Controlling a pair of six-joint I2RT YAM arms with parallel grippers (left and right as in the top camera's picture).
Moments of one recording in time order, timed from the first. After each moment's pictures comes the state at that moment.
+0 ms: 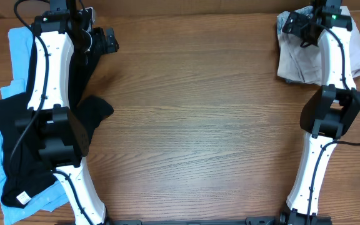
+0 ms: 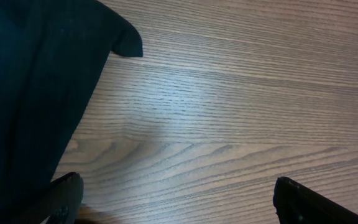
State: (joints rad) left arm 0.10 2.20 2.12 -1.08 0.26 -0.10; right arm -0.20 2.60 2.58 -0.94 -0.09 0.21
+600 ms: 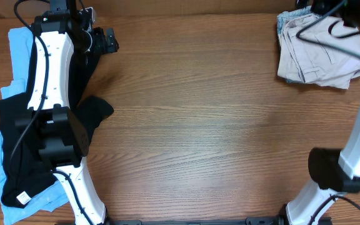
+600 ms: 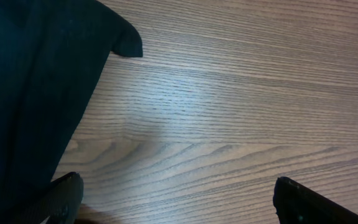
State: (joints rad) left arm 0.10 2.20 2.12 -1.08 0.26 -0.10; right arm -0.03 1.94 2.75 -1.42 -0.12 0.16
